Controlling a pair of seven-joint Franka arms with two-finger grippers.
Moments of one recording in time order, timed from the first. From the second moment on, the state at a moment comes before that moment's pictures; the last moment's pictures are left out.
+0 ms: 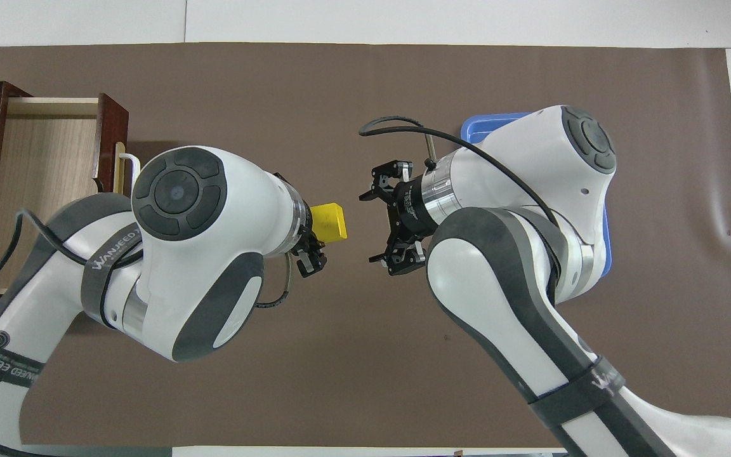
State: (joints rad) left arm -0.56 0.08 -0.07 -1.81 -0.10 2.01 -2.53; right arm 0.35 0.22 0.12 -1.75 0.63 2.04 1.63
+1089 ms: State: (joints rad) left arm -0.60 0.08 -0.06 -1.81 -0.07 2.01 -2.57; right arm 0.38 0.29 0.12 -1.67 0.60 2.04 1.63
